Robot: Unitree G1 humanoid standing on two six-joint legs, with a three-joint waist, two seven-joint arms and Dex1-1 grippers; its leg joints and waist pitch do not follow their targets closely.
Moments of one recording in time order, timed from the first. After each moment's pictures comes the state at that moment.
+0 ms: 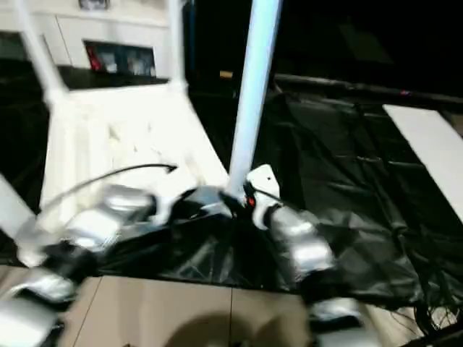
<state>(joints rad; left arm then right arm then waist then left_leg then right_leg) -0.64 0.18 -0.33 0.61 0.07 0.37 -0.75 -0.54 -0.02 0.05 0.79 0.06 0.01 0.34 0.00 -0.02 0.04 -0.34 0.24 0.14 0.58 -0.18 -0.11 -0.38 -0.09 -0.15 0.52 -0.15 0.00</state>
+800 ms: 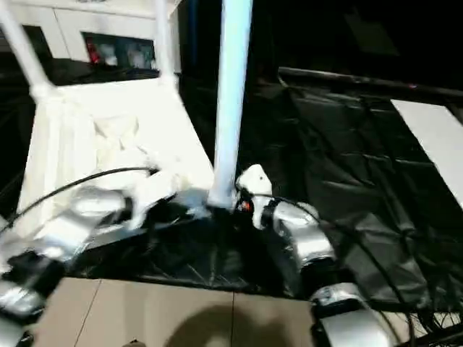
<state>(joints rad) -0.51 0.44 -0.32 0.39 0.00 0.19 -1.10 -0.55 -0.19 0.15 0.78 0.09 -0.14 1.01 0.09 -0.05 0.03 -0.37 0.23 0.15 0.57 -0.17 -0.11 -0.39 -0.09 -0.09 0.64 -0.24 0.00</state>
